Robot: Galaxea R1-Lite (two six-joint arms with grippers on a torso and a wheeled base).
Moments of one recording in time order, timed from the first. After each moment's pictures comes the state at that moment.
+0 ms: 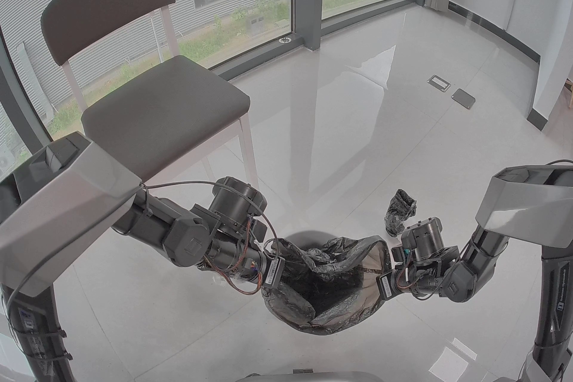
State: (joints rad) left arm -0.57 2.14 -1.15 0.01 -0.18 -0.15; right arm 0.41 2.32 -0.71 -0.74 -0.03 0.04
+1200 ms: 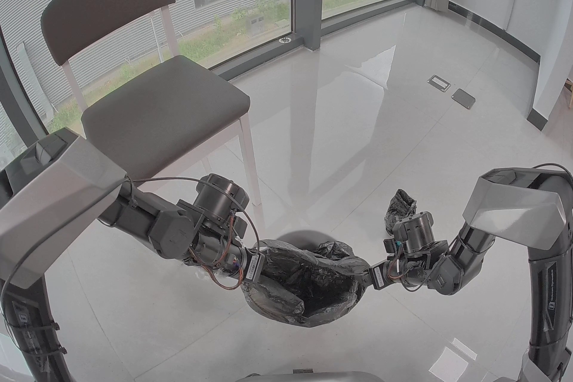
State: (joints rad) left arm -0.51 2.11 -1.14 0.03 -0.12 -0.14; right arm 0.40 2.38 -0.84 -0.76 -0.03 0.02
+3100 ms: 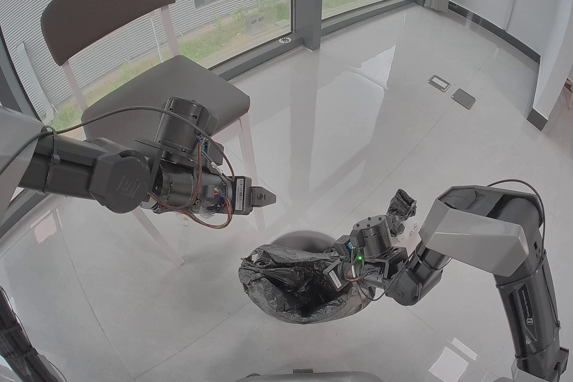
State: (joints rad) left arm -0.48 1.90 -1.25 0.04 -0.08 -0.25; right arm 0.54 2.54 -1.06 -0.86 0.02 -0.16
